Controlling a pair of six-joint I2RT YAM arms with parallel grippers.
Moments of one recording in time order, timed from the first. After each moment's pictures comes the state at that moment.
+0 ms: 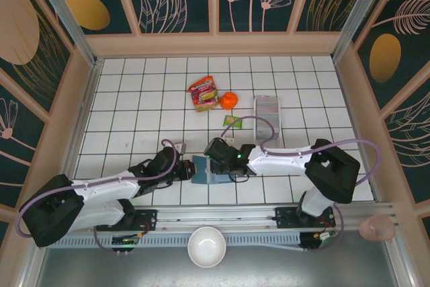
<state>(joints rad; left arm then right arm) -0.85 1.14 0.27 0.11 0.10 -0.91 1.13 1.60 0.85 -0.40 0.17 1.00</state>
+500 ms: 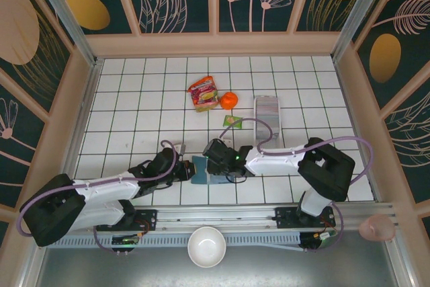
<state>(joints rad) -0.85 1.16 0.25 0.15 0.10 -0.92 1.13 1.63 0.83 -0.28 0.13 1.03</state>
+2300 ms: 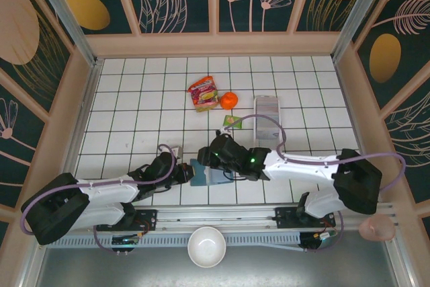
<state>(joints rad) -0.85 1.17 0.17 0.26 0.10 -0.97 1.16 1.38 0.79 -0.17 0.13 1.13</state>
